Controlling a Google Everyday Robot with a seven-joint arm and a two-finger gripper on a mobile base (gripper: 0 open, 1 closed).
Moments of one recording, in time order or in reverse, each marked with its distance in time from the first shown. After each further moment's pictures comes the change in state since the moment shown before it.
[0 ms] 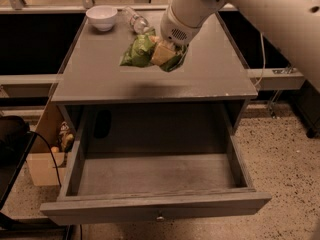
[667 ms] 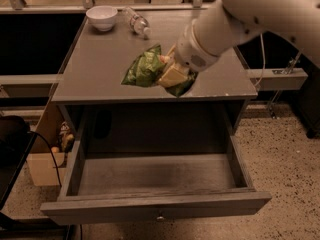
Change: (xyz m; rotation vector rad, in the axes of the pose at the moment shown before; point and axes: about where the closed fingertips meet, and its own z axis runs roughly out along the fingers) arm 0.020 0.073 -0.029 -0.026 -0.145 -0.007
